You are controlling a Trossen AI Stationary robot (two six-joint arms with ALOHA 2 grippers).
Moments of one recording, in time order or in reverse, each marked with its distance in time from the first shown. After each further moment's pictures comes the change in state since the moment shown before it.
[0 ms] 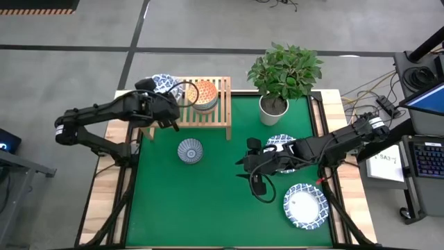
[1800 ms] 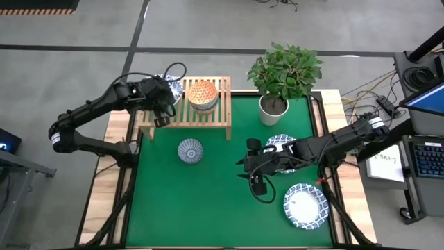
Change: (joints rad) left arm 0.315 -0.074 -0.079 0.162 0.559 0.344; right arm 0.000 0.000 -0.011 -0.007 0.000 -0.035
